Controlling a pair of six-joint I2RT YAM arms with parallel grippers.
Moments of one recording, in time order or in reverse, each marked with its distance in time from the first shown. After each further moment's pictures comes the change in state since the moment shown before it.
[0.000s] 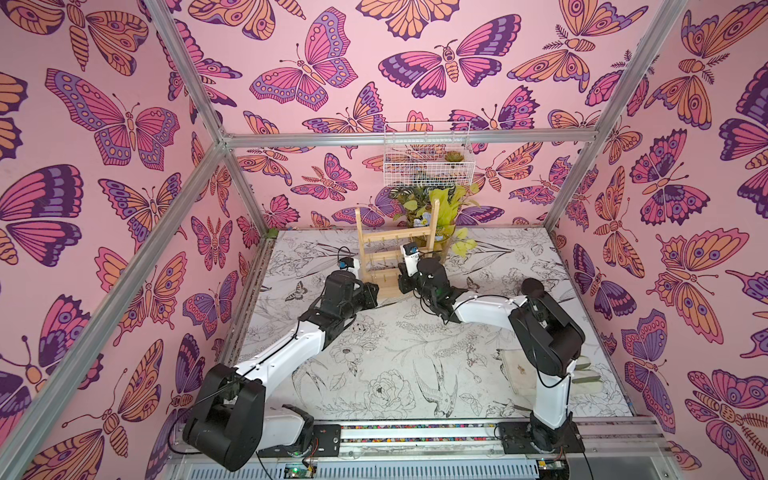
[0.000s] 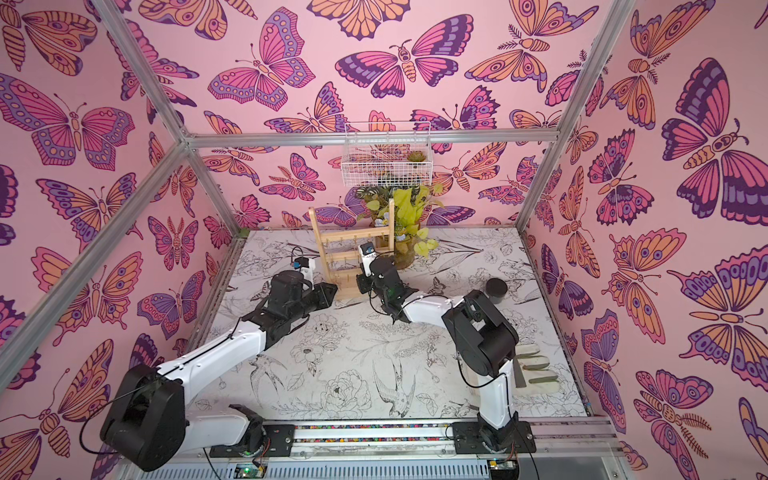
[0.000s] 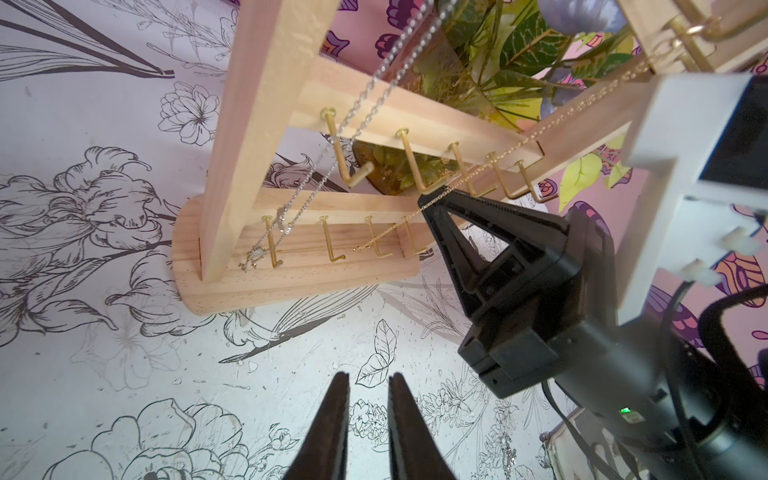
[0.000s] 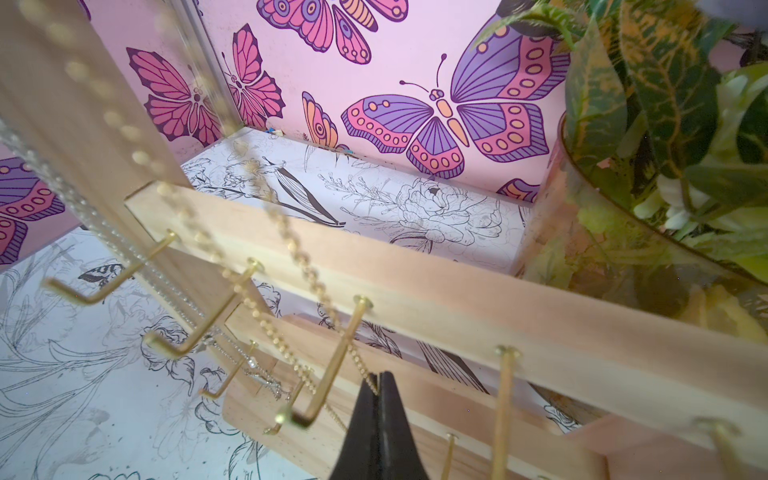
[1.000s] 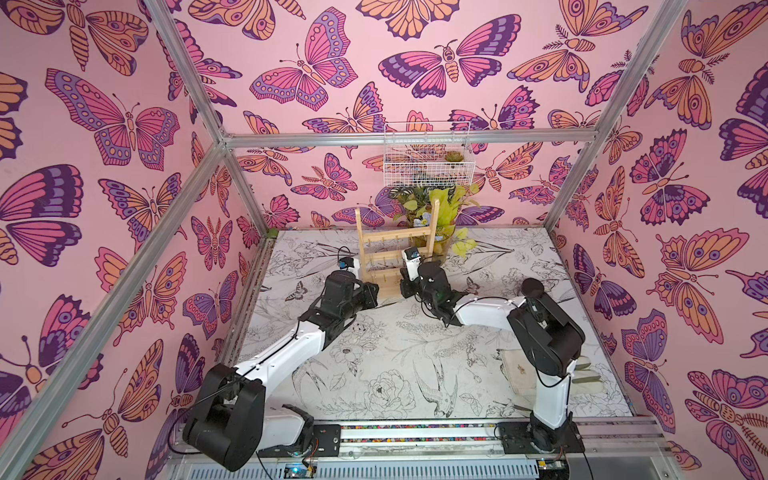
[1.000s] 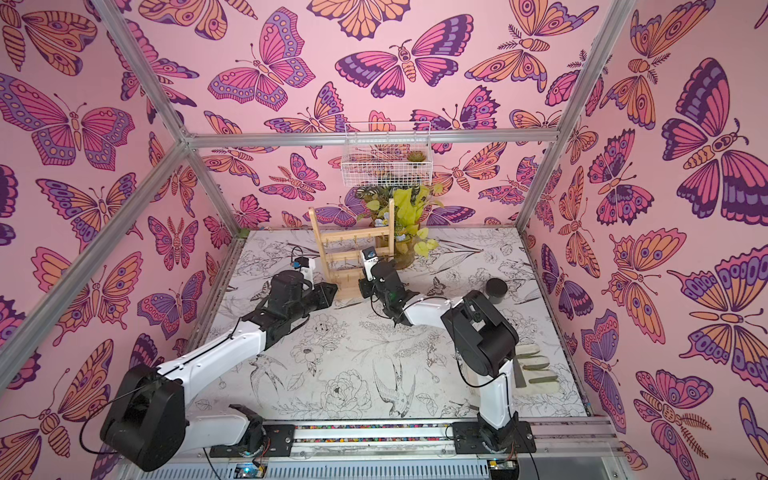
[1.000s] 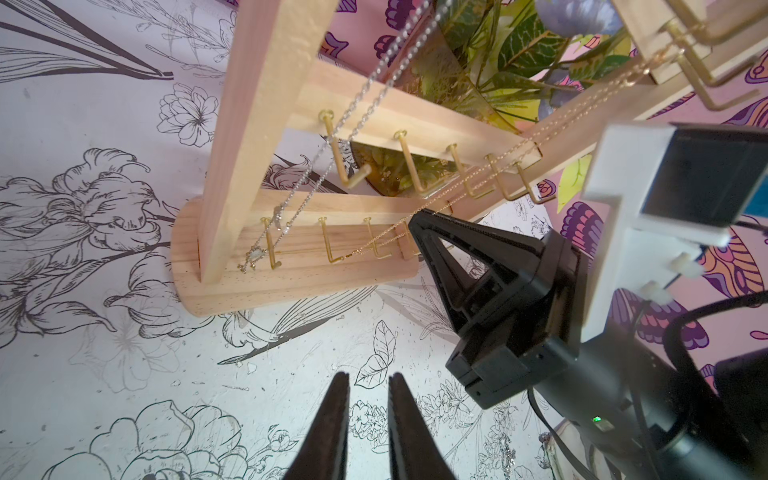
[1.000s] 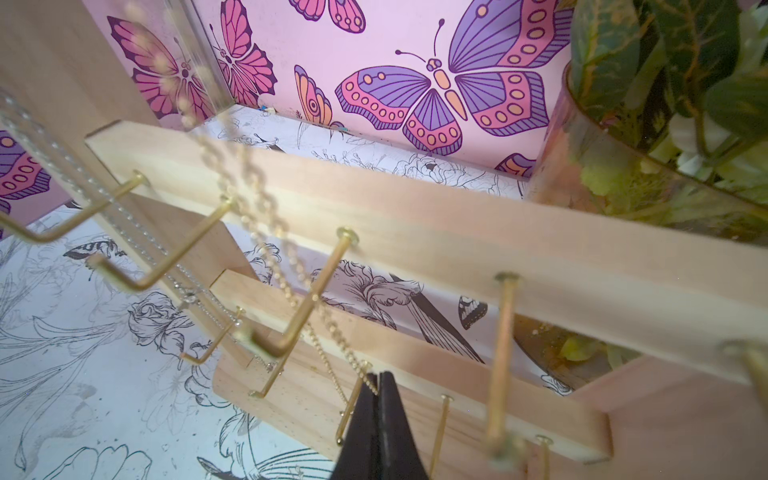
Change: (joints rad) left arm 0.000 0.000 0.000 0.003 0.000 0.000; right arm 0.000 0.000 -0.044 0.006 0.005 0.002
